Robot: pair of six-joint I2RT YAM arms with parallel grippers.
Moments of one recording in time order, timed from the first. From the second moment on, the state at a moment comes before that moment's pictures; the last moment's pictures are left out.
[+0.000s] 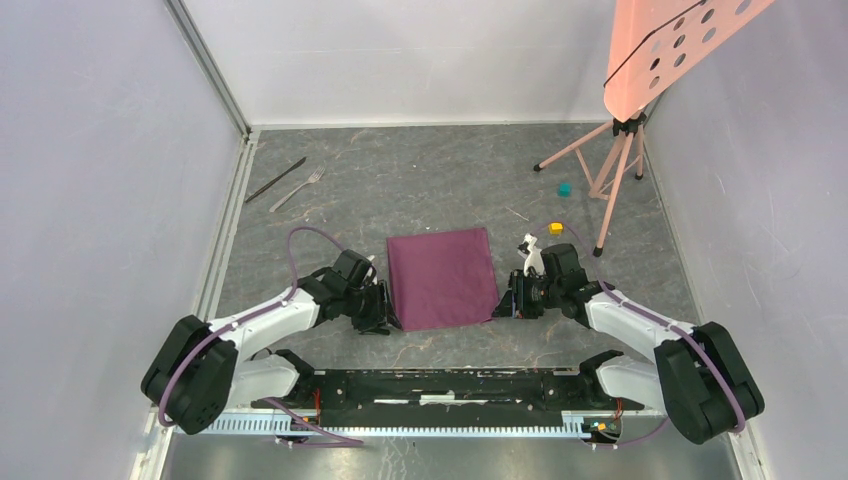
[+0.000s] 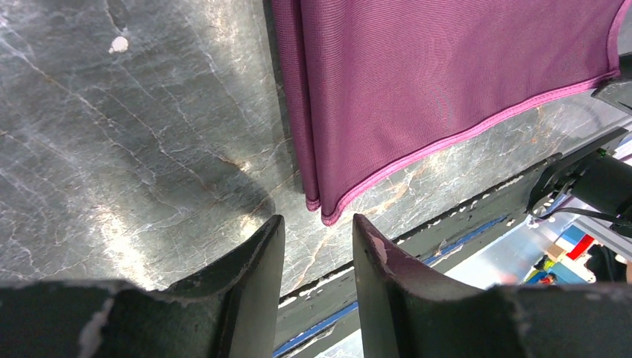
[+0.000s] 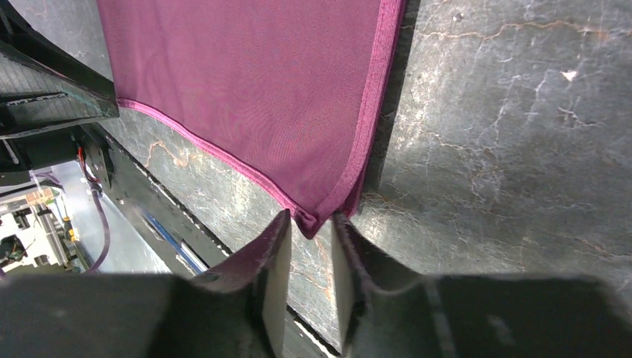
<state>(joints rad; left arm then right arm) -0.59 1.17 0.46 -0.37 0.34 -0.76 0.39 1.16 0.36 -0.12 -0.55 0.50</state>
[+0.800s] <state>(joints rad) -0.59 1.18 0.46 -0.39 0.32 -0.76 0.41 1.17 0.44 -0.22 -0.53 0.42</state>
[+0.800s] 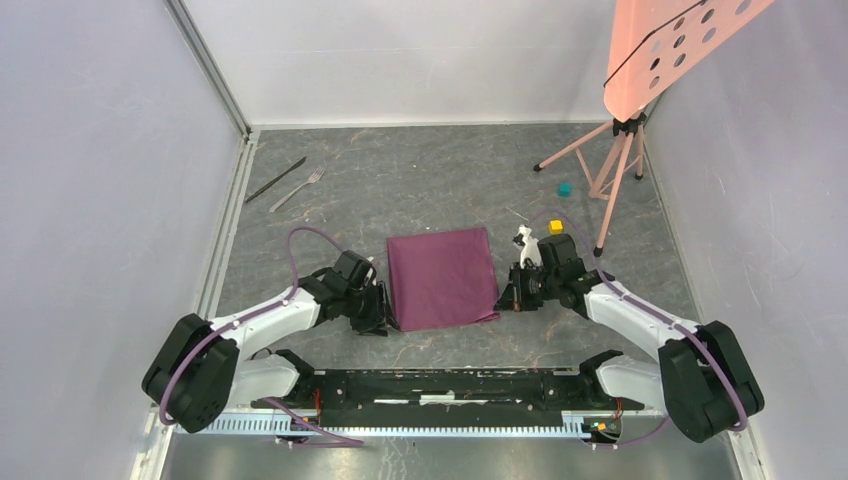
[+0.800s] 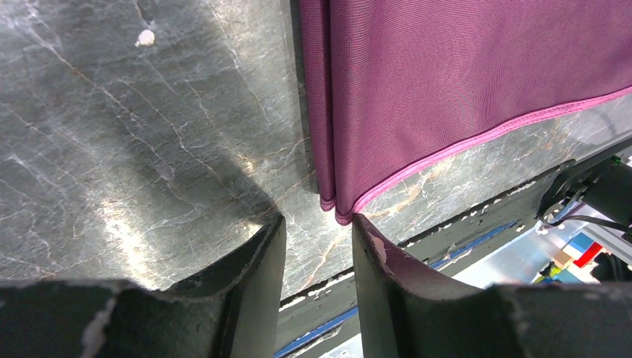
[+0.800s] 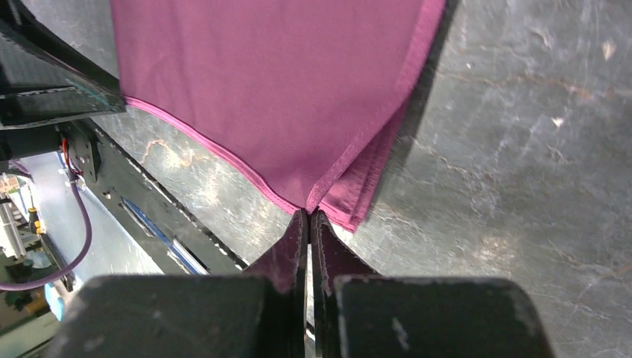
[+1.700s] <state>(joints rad) -0.59 1.24 0.47 -0.36 0.32 -0.77 0.69 1.90 1.09 0.16 -0.63 0.56</state>
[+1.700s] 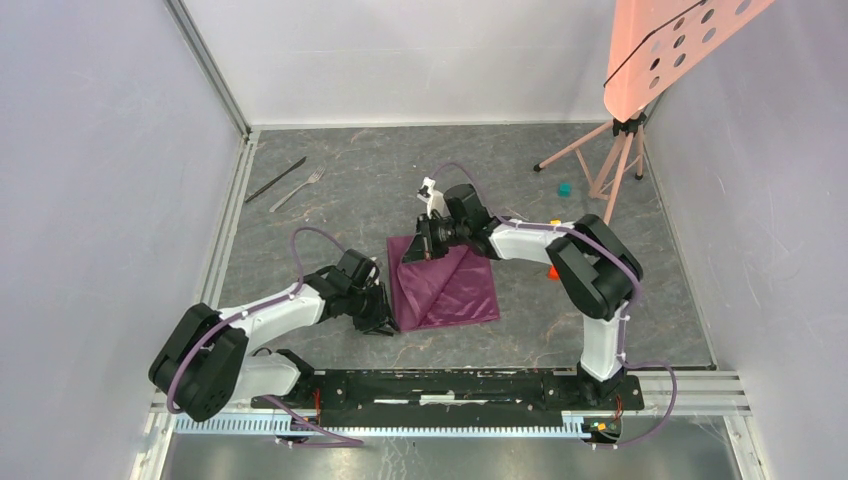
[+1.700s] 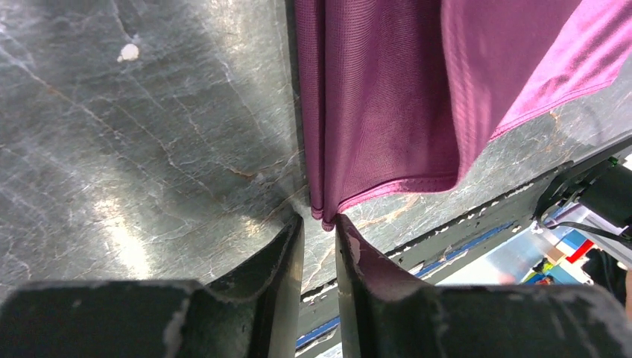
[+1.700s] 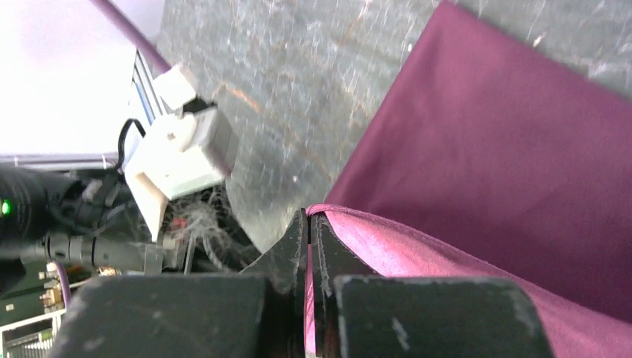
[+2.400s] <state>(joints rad) -0.59 1.24 0.45 -0.33 0.34 -0.79 0.65 2.12 1.23 0.33 -0.63 0.69</state>
